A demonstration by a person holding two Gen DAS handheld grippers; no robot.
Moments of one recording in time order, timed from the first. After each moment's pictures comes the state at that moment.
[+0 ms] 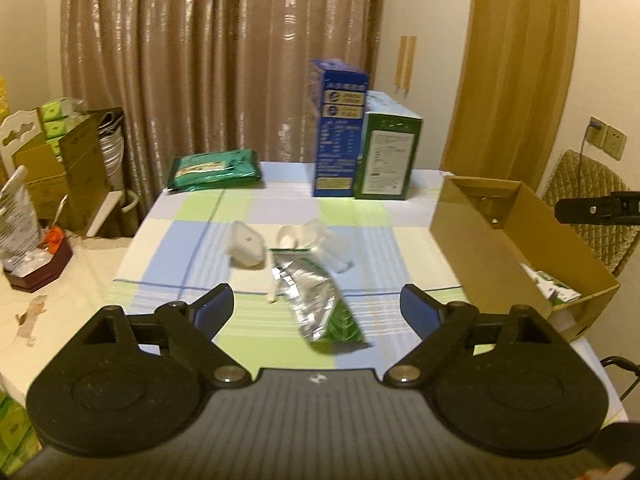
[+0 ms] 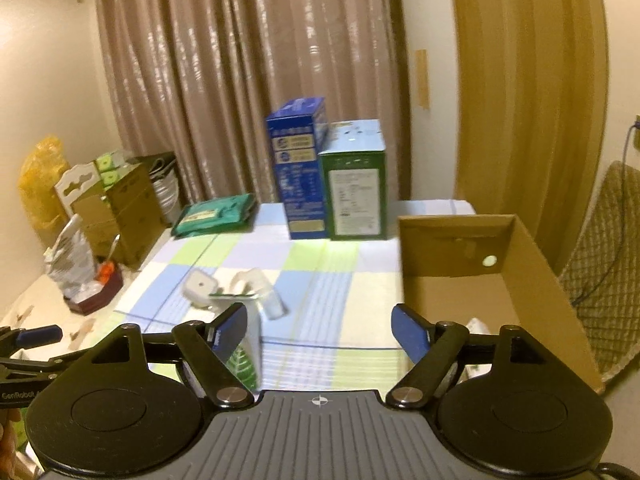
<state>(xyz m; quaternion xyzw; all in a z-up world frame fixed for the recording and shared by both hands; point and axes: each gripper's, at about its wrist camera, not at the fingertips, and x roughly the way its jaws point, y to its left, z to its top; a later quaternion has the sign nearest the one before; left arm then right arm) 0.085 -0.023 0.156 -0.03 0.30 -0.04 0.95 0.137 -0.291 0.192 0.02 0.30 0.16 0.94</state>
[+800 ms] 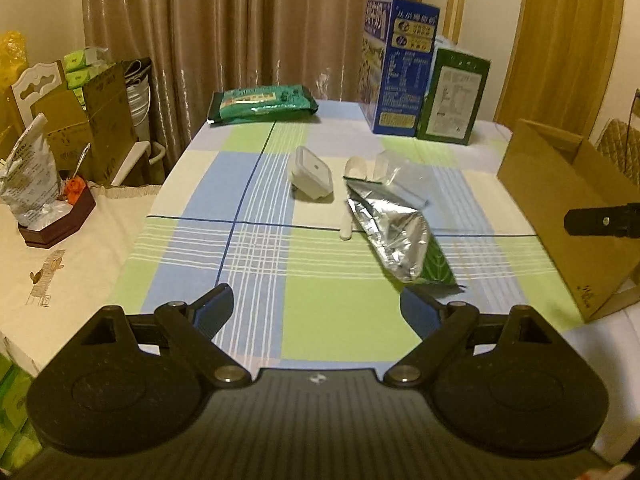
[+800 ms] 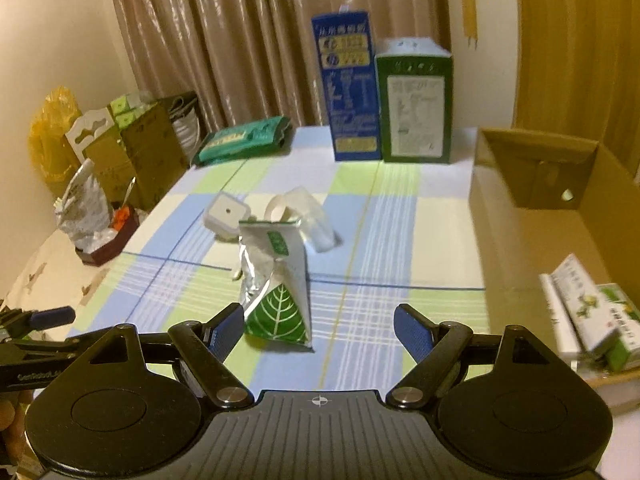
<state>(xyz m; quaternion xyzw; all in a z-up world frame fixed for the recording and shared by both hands) 0.117 0.043 0.068 -0.03 0.36 0.00 0.93 0.180 -0.220 0.092 0.02 0.37 0.19 0.91</state>
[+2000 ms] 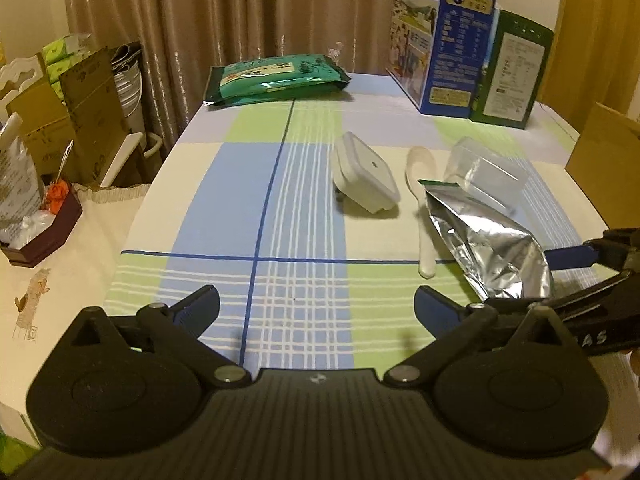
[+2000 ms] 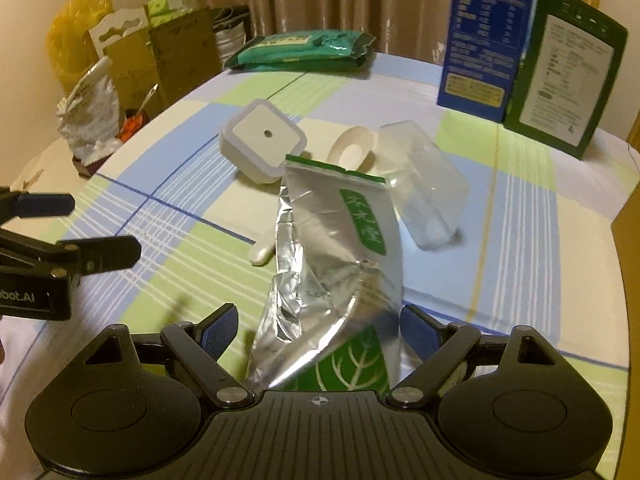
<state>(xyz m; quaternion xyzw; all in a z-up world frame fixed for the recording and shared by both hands) 0.243 0.090 0.008 -0.01 0.38 0.00 0.92 0.283 -0.102 -0.020 -0.10 0.43 0.25 0.86</state>
